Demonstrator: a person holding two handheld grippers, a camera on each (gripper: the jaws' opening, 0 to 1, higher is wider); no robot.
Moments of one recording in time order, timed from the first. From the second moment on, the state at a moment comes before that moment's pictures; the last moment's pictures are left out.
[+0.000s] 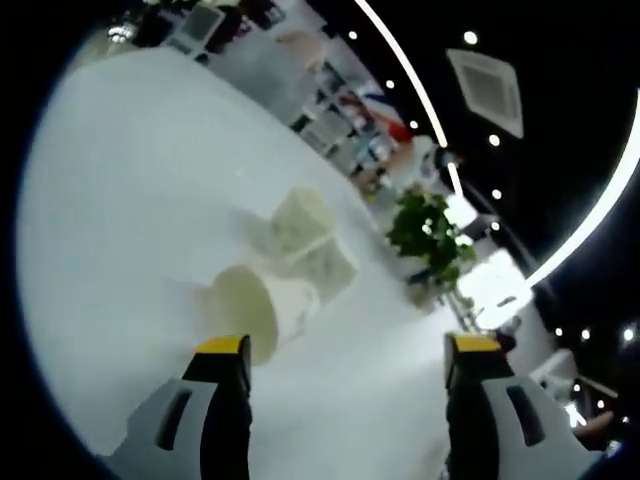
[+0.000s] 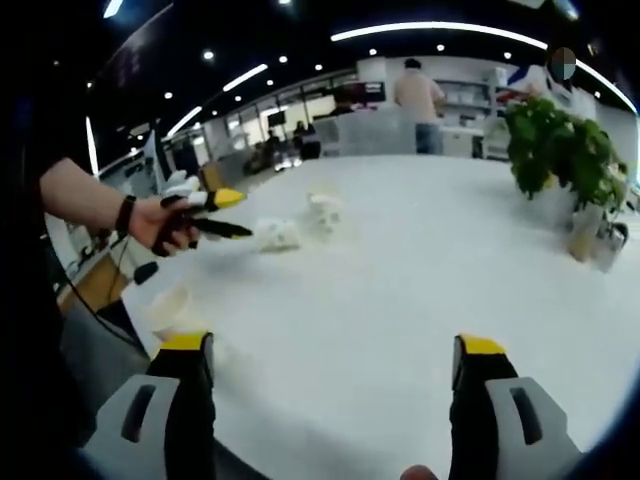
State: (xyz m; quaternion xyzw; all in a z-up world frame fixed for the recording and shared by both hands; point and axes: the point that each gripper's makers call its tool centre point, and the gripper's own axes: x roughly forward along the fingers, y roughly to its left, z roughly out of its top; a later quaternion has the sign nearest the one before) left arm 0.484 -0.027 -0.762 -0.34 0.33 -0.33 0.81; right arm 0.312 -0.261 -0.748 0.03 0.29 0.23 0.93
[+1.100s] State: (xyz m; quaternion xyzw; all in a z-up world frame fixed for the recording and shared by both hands) left arm 0.492 -0.037 -0.778 -0.42 0.33 -0.33 0.78; right arm 0.308 -0.265 -0.754 0.04 0.28 0.22 0.93
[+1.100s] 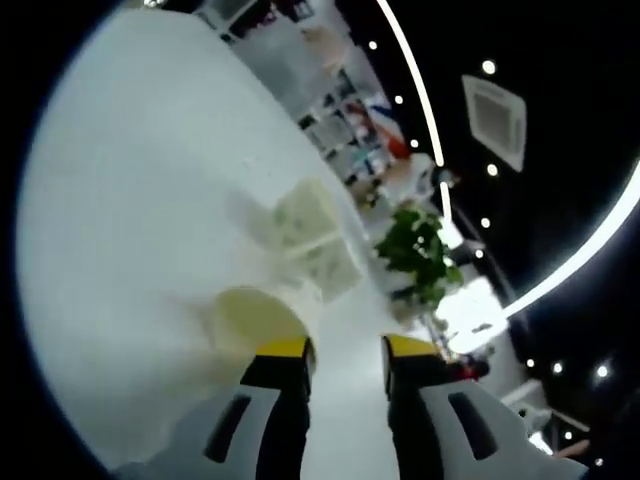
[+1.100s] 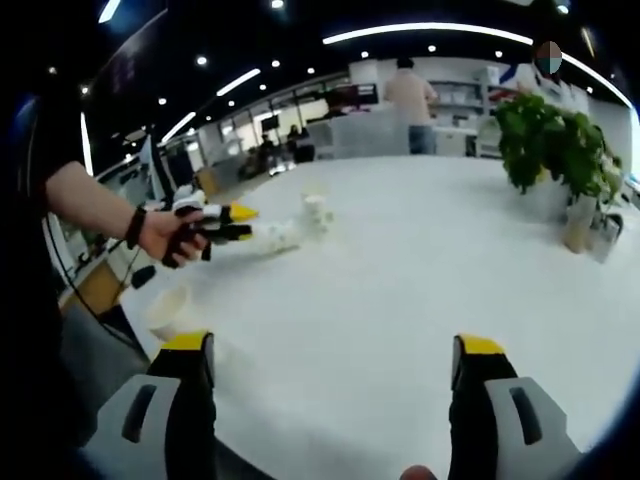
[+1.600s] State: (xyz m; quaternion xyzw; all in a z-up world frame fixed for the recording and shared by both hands) left arm 0.491 -0.033 -0.786 -0.43 0.33 -0.31 0.78; right arm 0.311 -0.262 -0.753 0.04 0.28 0.22 0.93
